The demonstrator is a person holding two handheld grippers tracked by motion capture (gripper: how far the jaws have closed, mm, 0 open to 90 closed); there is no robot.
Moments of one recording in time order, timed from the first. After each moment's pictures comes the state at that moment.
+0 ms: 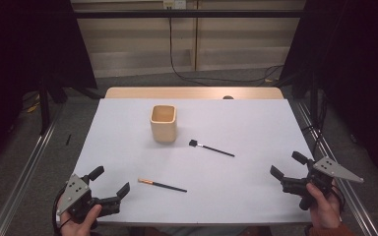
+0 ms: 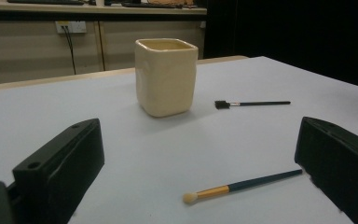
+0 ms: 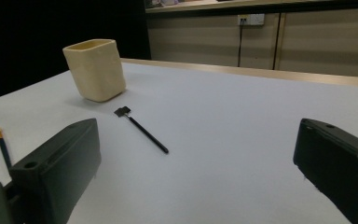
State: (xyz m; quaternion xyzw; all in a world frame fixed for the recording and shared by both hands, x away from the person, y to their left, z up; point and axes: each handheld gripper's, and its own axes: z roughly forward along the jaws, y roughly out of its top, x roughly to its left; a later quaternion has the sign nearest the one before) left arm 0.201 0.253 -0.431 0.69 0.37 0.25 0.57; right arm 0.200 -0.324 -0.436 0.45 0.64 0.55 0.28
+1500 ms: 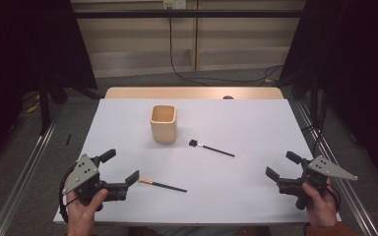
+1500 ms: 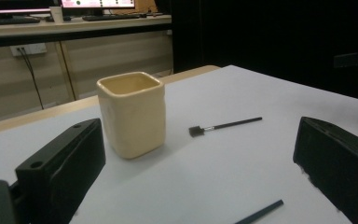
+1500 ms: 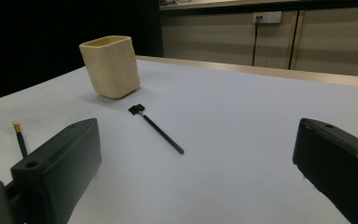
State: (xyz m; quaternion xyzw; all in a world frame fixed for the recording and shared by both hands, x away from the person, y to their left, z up) left arm 0.233 0.228 -0.392 0.72 0.29 0.23 0.59; right arm 0.203 -0.316 -0.437 0.44 0.66 0.56 0.26
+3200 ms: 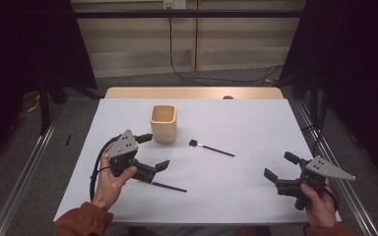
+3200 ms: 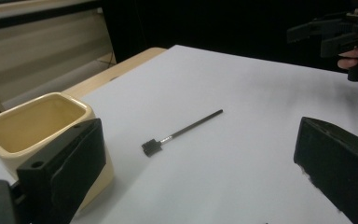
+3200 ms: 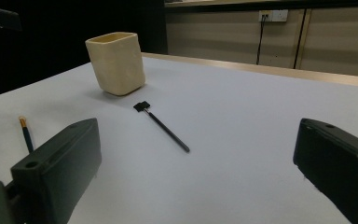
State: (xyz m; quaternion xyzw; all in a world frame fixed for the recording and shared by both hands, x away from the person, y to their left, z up) left arm 0.293 0.163 -0.381 0.80 0.18 0.13 0.55; right arm 0.203 -0.312 -0.436 0.43 0.66 0.56 0.26
